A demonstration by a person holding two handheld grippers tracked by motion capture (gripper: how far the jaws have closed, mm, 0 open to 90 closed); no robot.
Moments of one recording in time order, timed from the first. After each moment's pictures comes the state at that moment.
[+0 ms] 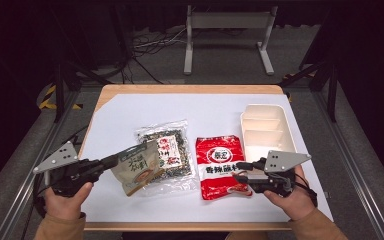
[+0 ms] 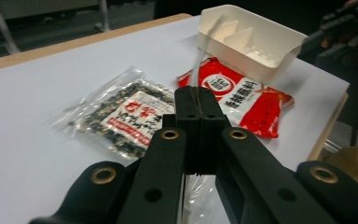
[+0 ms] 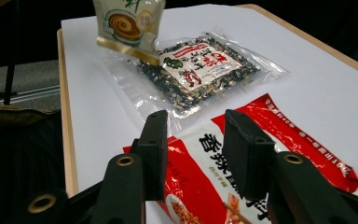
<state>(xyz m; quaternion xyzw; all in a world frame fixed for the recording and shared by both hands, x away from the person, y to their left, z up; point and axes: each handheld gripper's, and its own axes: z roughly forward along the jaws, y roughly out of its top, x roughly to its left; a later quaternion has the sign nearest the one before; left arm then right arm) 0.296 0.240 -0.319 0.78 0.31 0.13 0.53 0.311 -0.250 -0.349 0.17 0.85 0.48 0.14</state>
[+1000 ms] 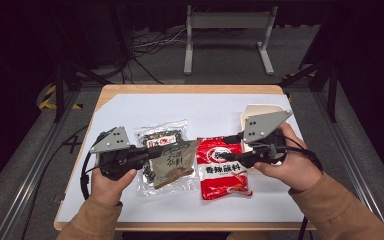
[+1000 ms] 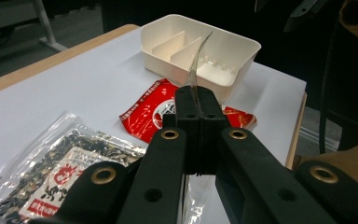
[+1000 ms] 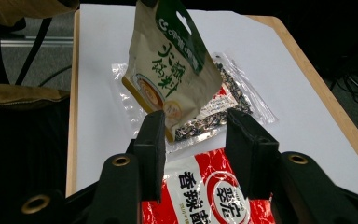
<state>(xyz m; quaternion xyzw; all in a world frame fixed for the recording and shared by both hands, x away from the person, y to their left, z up) 0.328 0.153 -0.304 0.81 0.23 0.09 0.54 0.337 -0.193 -0.242 0.06 0.91 0.38 0.15</state>
